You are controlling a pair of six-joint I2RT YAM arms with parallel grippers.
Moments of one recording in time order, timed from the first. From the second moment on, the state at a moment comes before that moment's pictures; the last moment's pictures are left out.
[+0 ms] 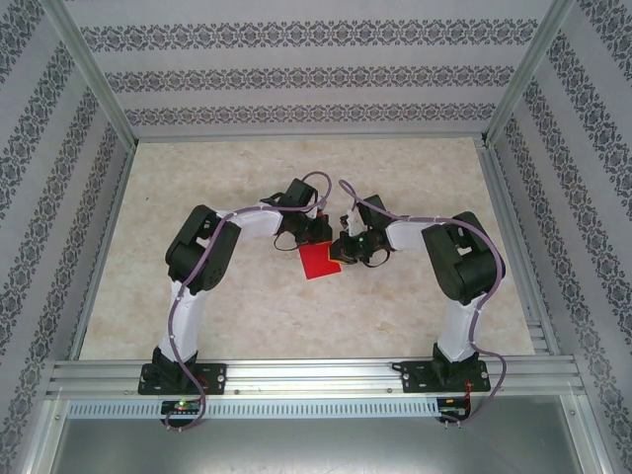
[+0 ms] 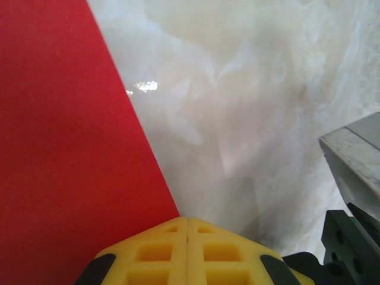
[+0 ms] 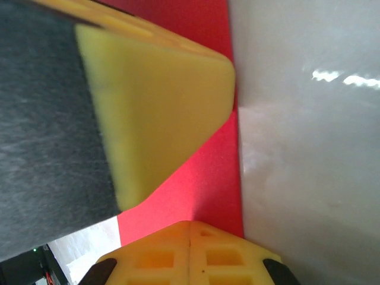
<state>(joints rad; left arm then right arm) -0.57 2.17 1.43 -0.27 0.52 -0.66 0.42 1.91 0.97 -0.19 -0.68 0.48</state>
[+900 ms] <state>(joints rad) -0.57 2.18 1.46 -0.28 0.50 -0.67 0.40 1.90 0.99 -0.19 -0.68 0.53</state>
